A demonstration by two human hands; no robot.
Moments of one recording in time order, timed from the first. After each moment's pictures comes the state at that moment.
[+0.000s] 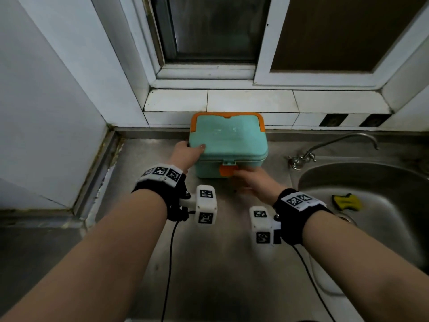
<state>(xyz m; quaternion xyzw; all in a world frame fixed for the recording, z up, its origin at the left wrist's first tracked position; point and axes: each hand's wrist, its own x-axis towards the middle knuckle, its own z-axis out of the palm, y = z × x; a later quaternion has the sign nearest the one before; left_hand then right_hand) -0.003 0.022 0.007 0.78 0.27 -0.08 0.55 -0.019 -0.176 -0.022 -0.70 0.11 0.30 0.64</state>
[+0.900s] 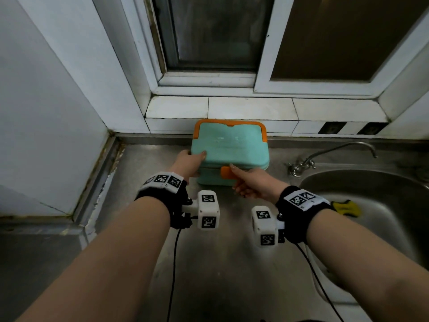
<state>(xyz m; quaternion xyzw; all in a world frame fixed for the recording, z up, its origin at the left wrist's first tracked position) 0.043 0.075 0.308 0.79 0.14 0.09 0.59 0.067 -0.114 0.271 -0.79 -0.09 0.15 0.59</state>
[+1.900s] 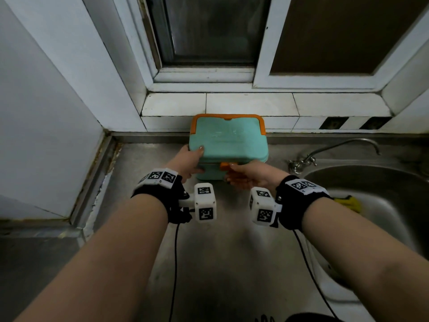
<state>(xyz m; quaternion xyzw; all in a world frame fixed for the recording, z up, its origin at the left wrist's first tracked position) 0.051 0.093 0.357 0.76 0.09 0.10 0.63 0.086 -0.094 0.330 -0.68 -0.13 0.23 0.69</state>
